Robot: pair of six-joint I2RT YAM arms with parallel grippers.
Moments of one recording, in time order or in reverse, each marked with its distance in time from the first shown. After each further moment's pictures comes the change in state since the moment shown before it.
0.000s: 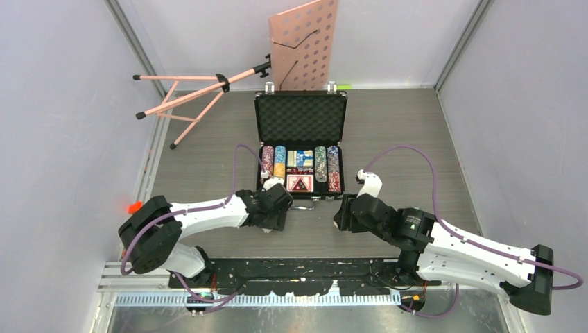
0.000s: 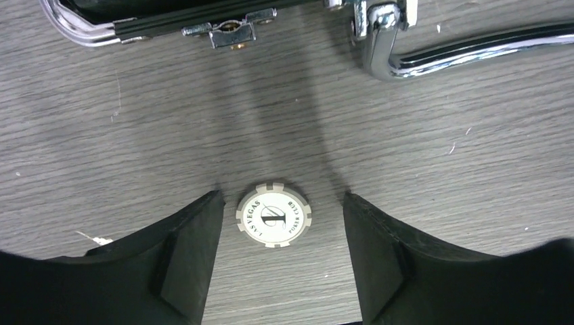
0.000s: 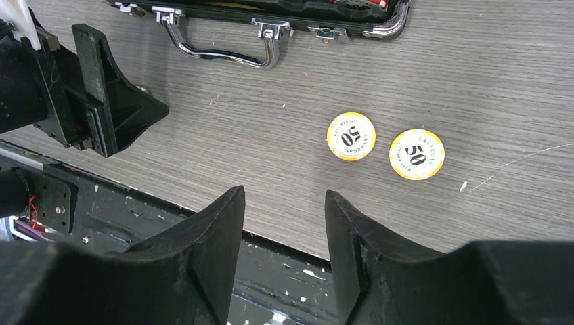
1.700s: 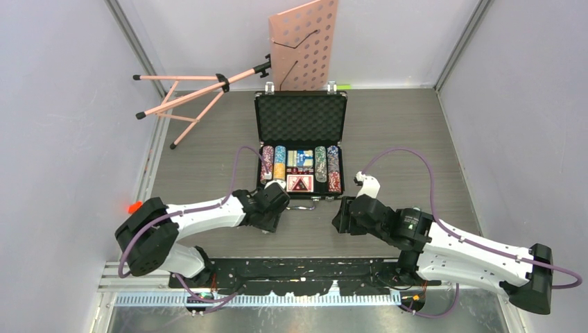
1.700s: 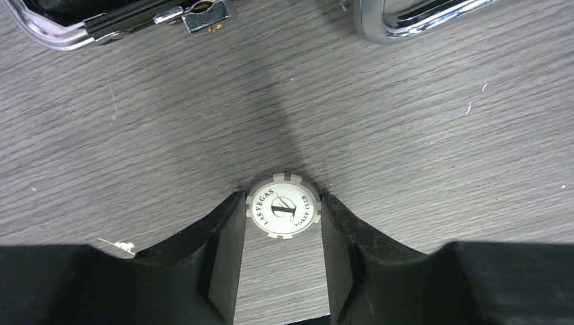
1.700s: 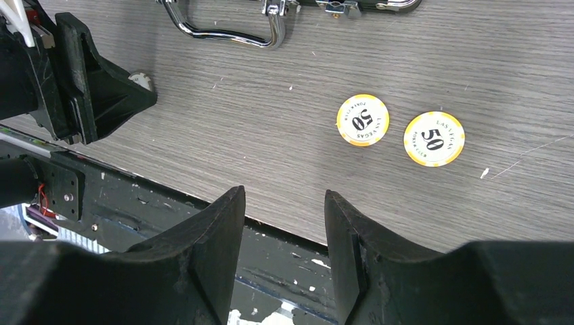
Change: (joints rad) left arm 0.022 -0.026 -0.019 -0.015 0.070 0.151; right arm 0.000 0.015 -0.015 0.005 -0.054 0.033
